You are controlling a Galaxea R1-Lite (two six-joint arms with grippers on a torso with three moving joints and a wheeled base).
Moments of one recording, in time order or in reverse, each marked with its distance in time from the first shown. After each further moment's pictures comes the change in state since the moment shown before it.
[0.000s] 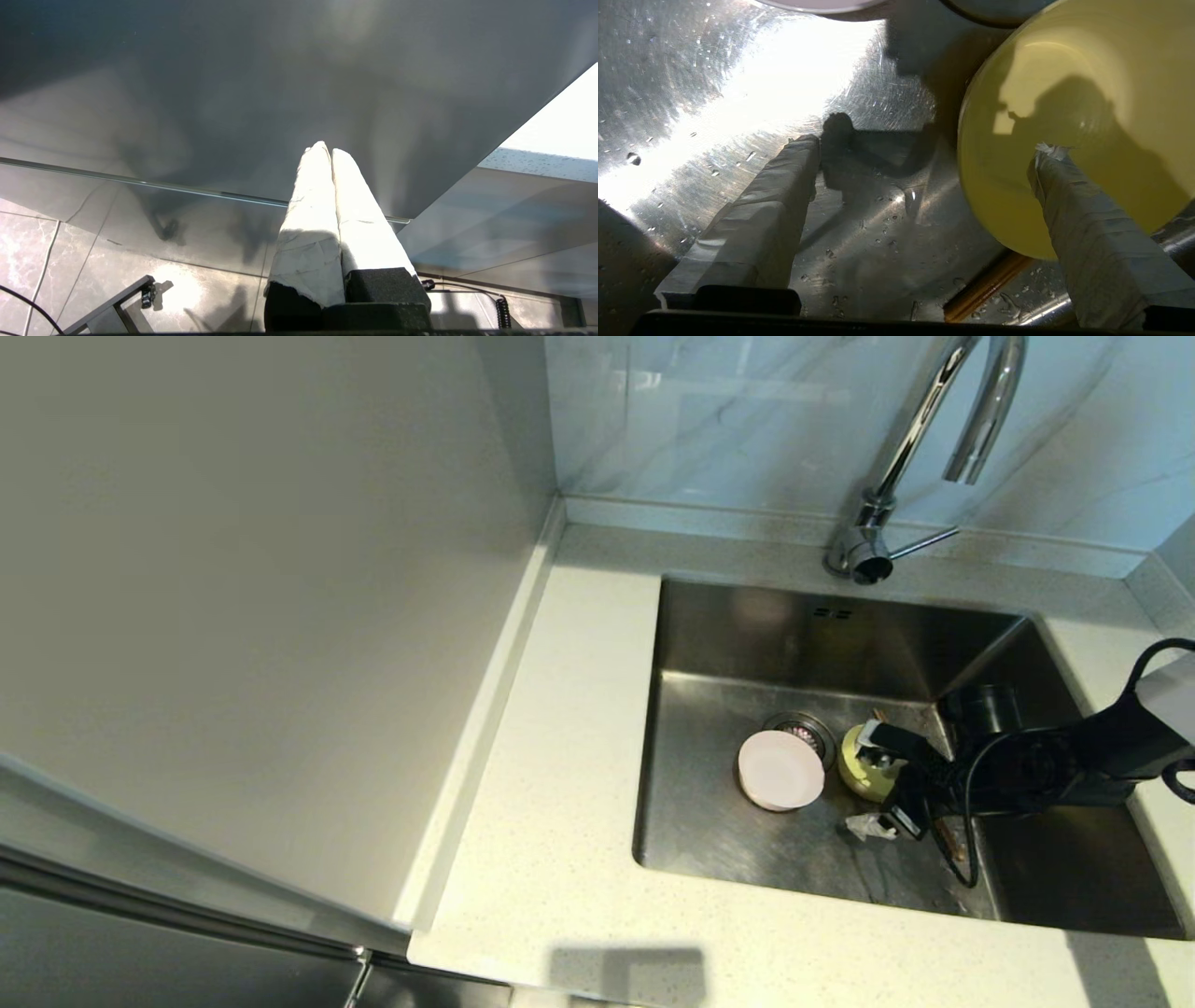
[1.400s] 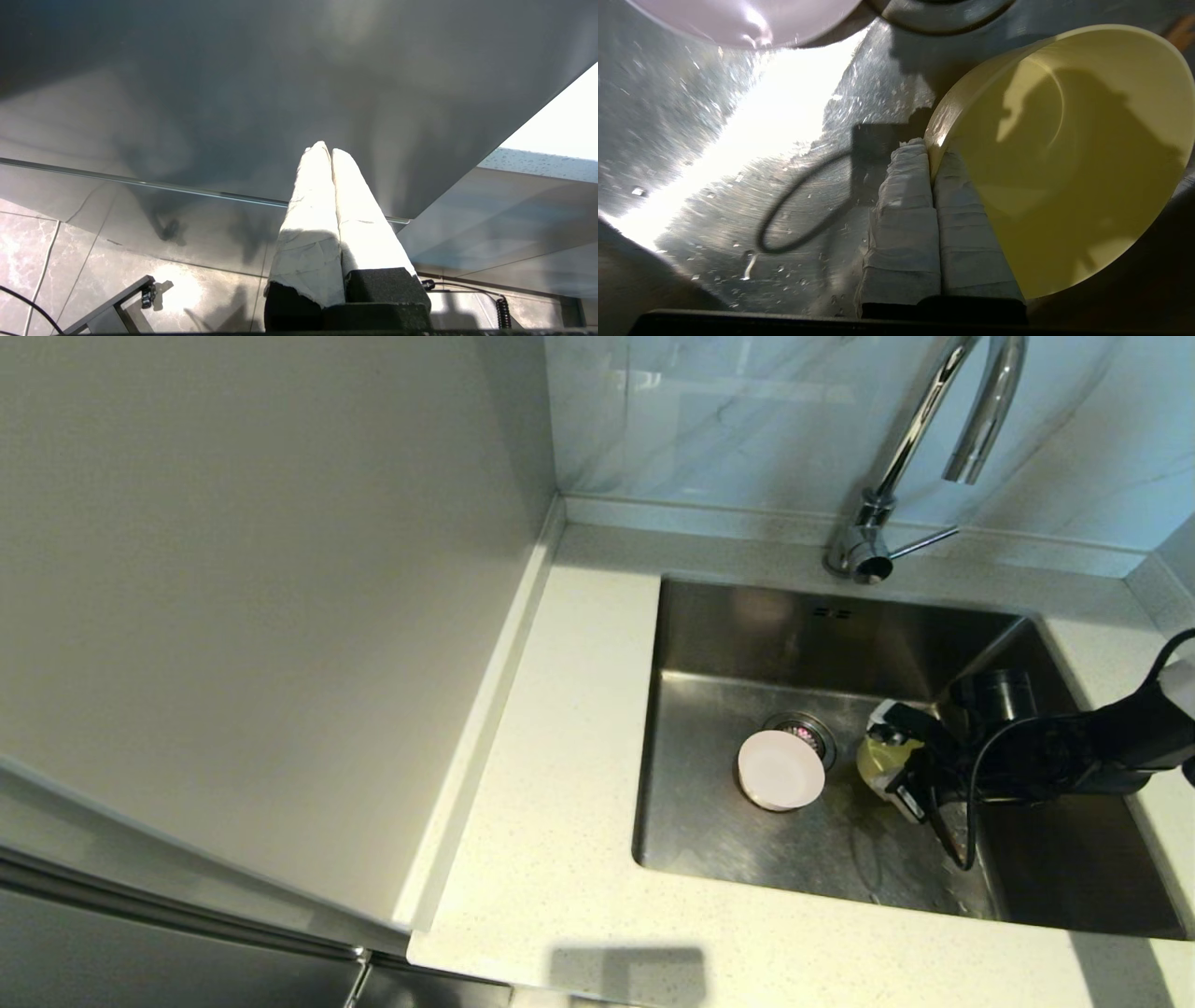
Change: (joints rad) left arm 0.000 0.000 0.000 0.000 0.001 0.000; right arm -0.011 -0.052 -0.012 0.008 -0.014 0.123
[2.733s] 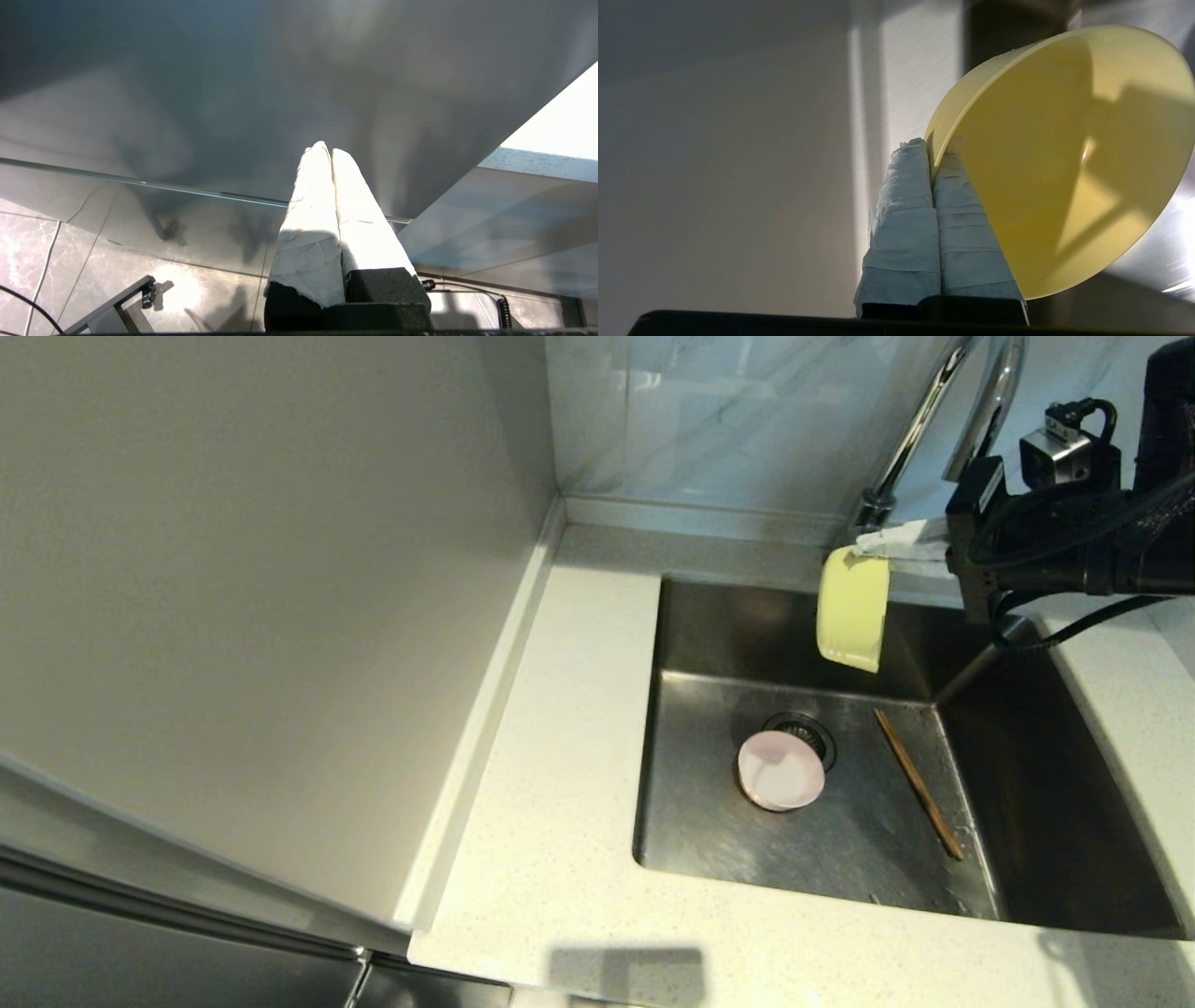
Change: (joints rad) left arm 0.000 0.000 0.000 0.000 0.000 -0.001; right arm 0.281 -0.521 -0.321 0.297 0.213 1.602
